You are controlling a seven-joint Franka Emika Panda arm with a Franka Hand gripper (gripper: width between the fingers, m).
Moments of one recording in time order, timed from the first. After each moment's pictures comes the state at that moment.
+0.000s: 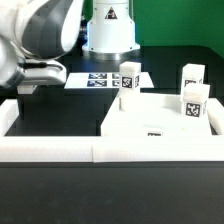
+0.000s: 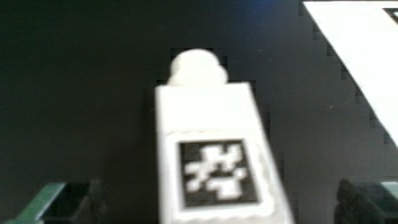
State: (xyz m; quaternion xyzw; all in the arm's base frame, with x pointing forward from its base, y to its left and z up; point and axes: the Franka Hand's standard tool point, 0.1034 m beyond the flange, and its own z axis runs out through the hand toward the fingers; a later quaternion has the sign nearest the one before) arm 0.356 -0.215 0.007 -0.88 0.04 0.47 0.05
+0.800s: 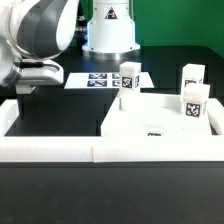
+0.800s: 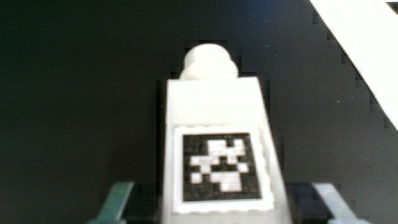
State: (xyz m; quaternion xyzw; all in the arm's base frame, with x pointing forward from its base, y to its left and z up) arm 0.354 -0.215 0.006 -0.88 0.05 0.48 0.06
